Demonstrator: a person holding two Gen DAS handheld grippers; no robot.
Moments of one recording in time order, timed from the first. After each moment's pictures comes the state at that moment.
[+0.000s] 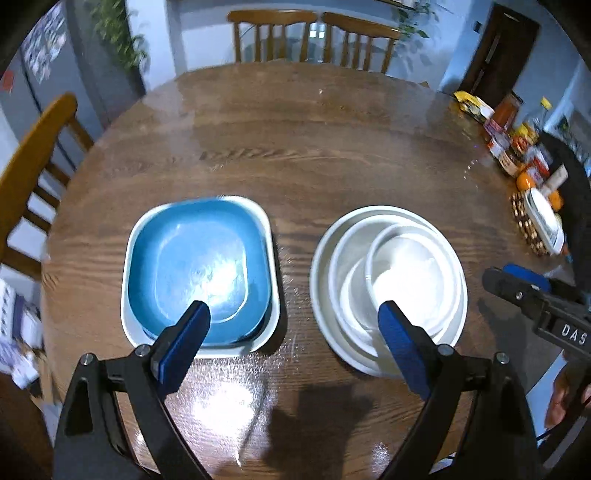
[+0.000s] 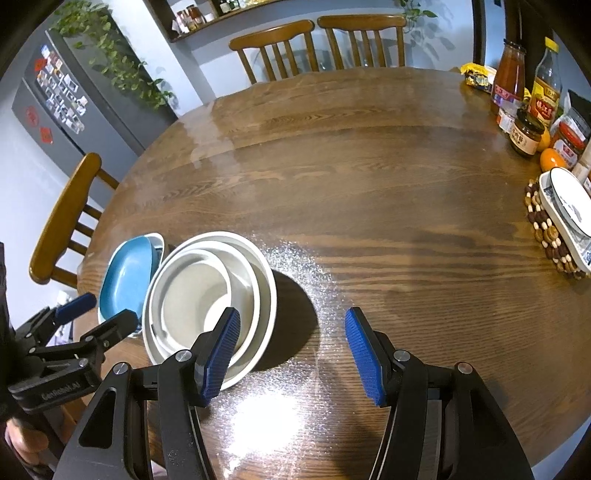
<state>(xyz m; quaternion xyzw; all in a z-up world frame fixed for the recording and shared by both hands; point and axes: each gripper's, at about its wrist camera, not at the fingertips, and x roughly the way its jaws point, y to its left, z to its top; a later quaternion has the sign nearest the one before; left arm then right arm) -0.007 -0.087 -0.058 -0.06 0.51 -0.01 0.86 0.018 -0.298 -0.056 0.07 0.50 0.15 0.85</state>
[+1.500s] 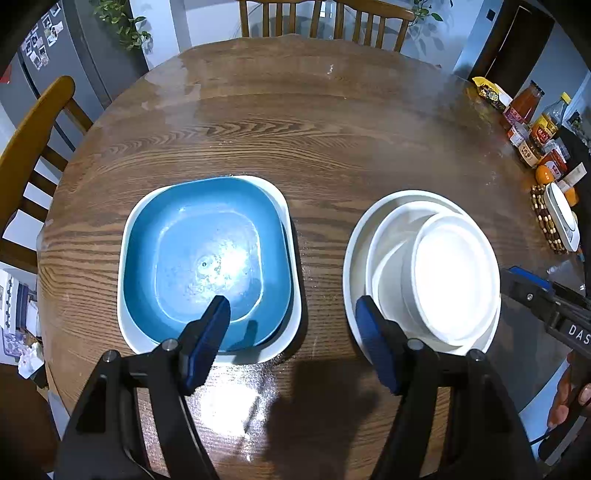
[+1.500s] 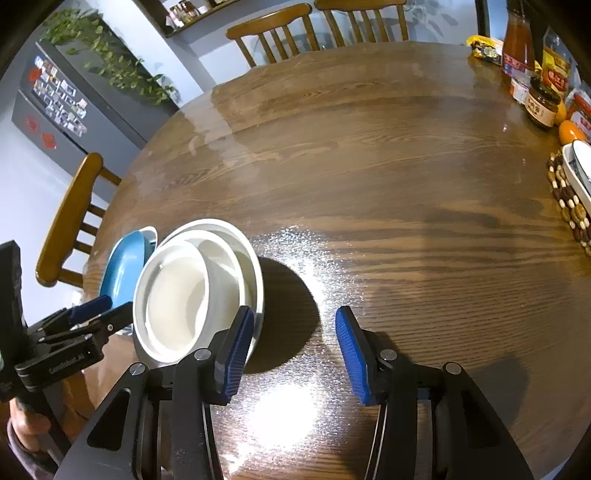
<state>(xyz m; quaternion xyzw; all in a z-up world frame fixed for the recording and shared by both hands) 0.009 -0.086 -0.081 -0.04 0.54 0.00 0.84 0.032 -0.298 -0.084 0.09 0.53 0.17 0.83</state>
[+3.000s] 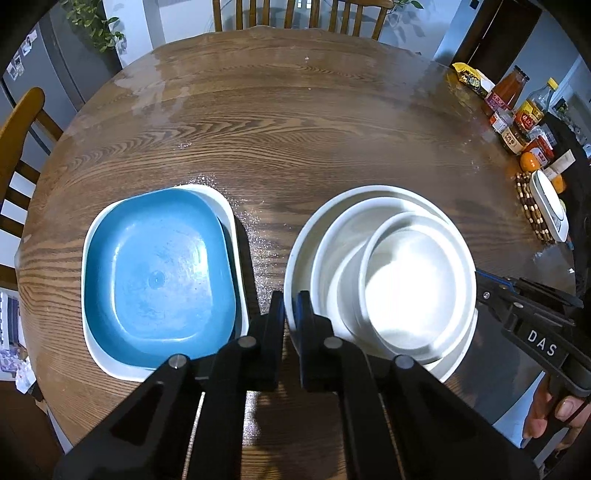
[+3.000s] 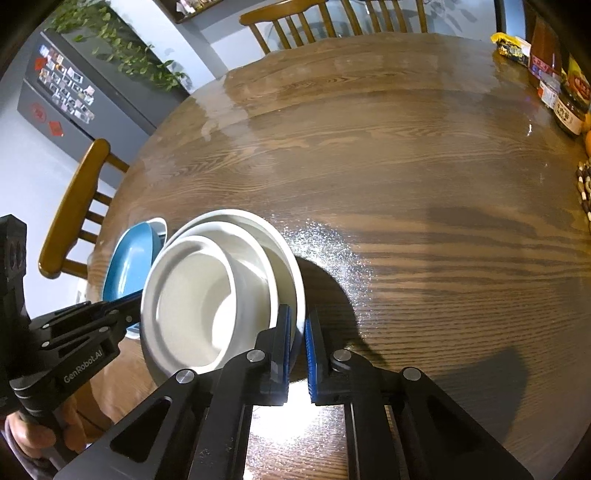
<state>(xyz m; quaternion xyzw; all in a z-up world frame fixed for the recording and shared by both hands) 0.026 -0.106 -0.086 -0.04 0.56 -0.04 0.83 0.044 -0.274 -0.093 0.09 0.54 0.20 0.81</state>
